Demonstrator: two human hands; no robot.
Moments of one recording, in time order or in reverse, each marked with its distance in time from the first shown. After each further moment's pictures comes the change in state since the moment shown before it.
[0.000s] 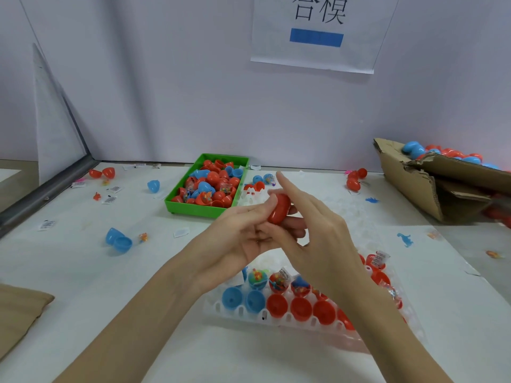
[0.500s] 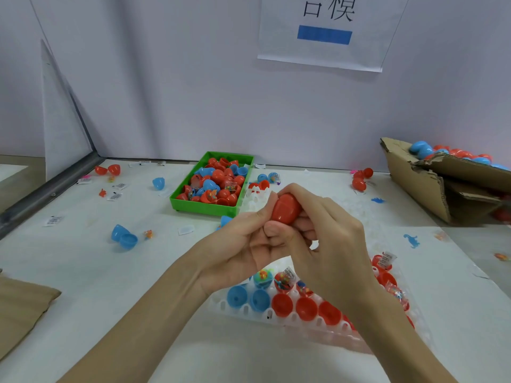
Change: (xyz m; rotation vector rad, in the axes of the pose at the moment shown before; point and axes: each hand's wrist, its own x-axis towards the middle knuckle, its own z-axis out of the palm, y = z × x) left_hand -0.006 -0.001 0.010 -0.218 -0.076 -0.070; right_hand -0.002 -0.011 0.000 -0.065 0.150 -0.078
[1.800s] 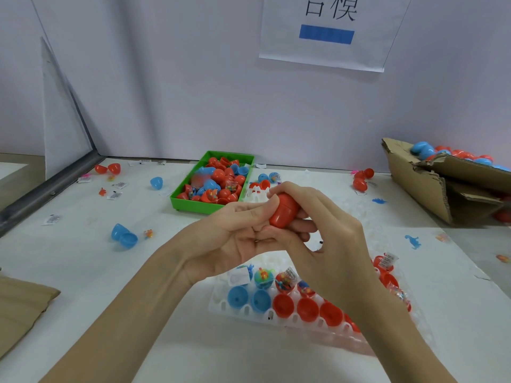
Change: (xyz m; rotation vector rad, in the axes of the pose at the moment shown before) left_hand -0.008 0.023 -0.011 0.180 -0.143 -0.003; right_hand 0.002 -0.001 -0.004 0.193 -0.092 0.017
